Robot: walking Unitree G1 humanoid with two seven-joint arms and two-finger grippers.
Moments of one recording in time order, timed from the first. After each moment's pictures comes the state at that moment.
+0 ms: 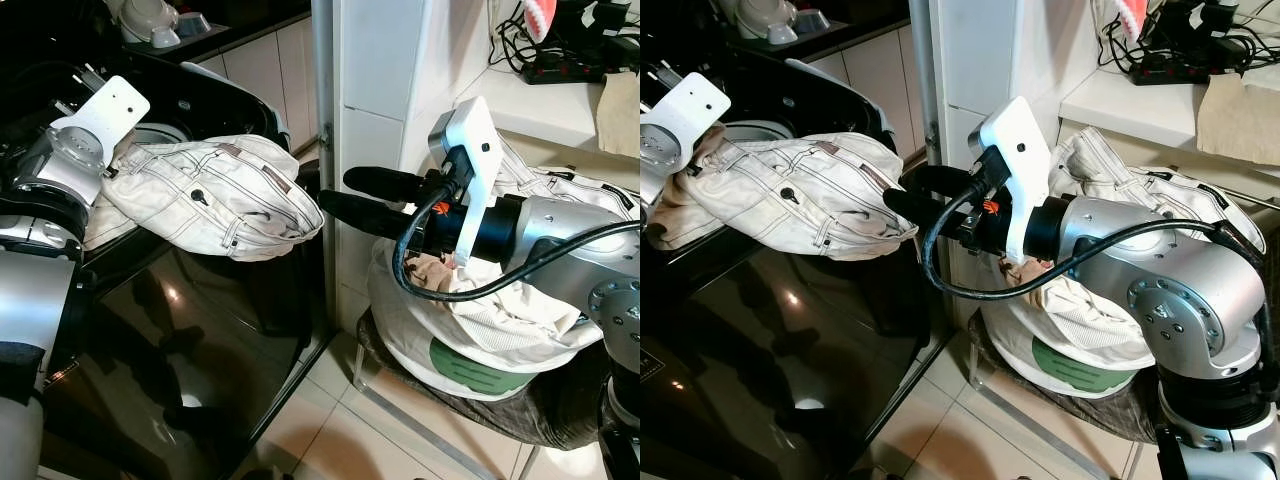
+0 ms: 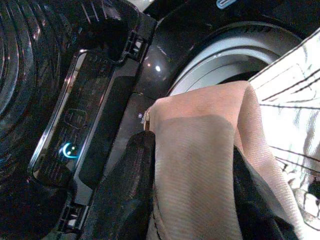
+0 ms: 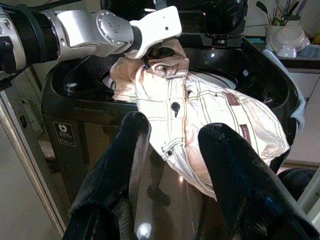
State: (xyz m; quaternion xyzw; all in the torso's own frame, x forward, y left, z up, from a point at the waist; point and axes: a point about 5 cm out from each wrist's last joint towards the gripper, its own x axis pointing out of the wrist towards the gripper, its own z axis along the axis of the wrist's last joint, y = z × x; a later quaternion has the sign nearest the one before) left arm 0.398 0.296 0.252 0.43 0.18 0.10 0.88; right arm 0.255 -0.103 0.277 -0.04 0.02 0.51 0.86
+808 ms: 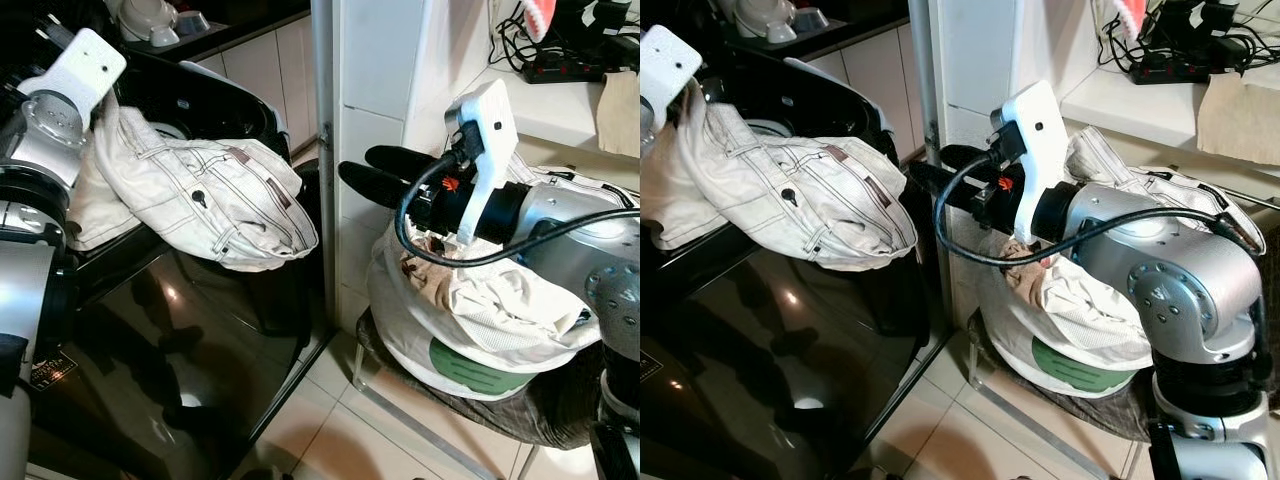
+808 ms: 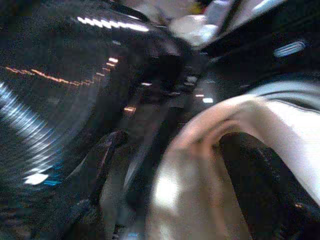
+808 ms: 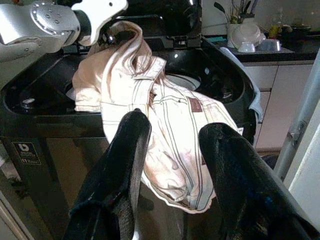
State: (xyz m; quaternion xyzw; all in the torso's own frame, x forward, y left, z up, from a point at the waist) left arm 0.399 0.301 0.287 0.43 0.09 0.16 0.89; right arm 0.274 -0.114 0.277 -0.01 0.02 0.44 0.90
